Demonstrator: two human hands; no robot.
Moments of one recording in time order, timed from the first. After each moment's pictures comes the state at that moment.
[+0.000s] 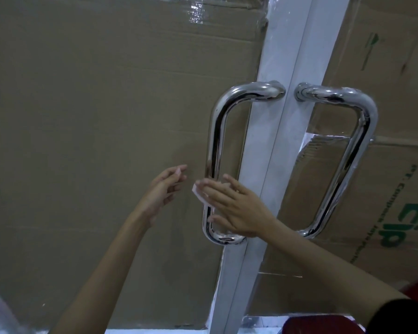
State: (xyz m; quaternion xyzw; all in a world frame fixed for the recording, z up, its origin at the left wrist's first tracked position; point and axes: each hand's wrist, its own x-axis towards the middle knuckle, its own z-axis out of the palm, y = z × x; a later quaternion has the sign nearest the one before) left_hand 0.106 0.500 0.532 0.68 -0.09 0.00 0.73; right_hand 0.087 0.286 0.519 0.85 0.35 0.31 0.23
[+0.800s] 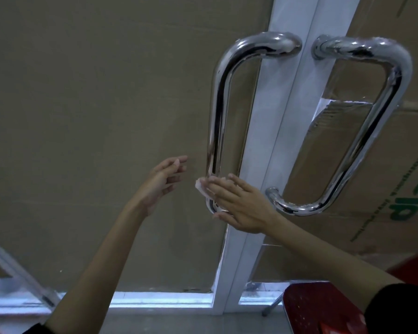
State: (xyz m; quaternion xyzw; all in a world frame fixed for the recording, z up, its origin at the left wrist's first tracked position) left_hand 0.105 0.508 0.500 0.71 -0.06 -0.05 0.70; right_hand 0.081 0.279 0.466 0.86 0.37 0.30 0.18
